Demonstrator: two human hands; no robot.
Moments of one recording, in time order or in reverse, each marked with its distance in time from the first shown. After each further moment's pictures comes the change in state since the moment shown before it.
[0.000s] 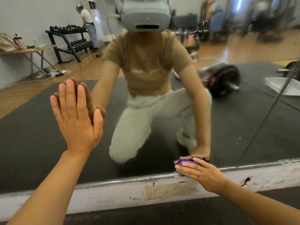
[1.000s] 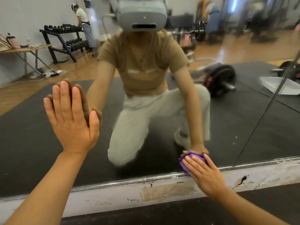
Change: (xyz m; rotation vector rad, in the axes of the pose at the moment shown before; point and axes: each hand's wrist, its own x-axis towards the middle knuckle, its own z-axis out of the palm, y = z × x) left_hand -0.002 -0.004 0.005 0.002 0.016 0.013; right_hand -0.001 -0.016 -0.009 0.200 0.120 0.460
